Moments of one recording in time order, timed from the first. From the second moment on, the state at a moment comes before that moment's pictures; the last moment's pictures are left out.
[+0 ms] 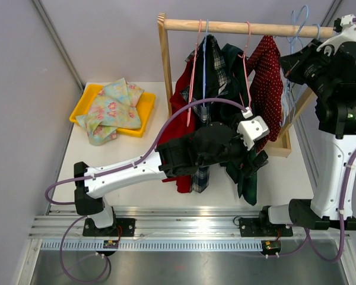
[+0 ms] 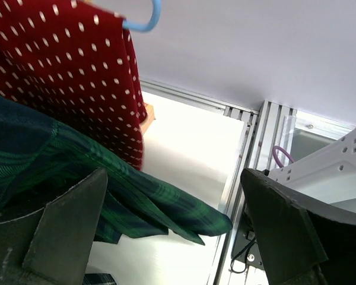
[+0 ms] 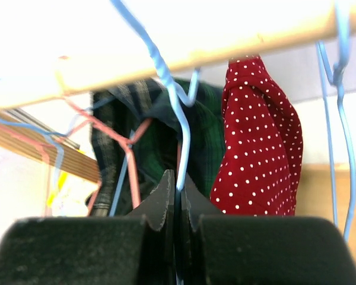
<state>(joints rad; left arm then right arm) -1.32 1.69 1.84 -0.34 -0.09 -0.05 -0.01 1.37 2.13 -0.87 -0.18 0.41</state>
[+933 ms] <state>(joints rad) -1.36 1.87 2.03 -0.28 -0.11 -0.03 -0.01 1.13 2.14 -1.05 -0.19 0.43</state>
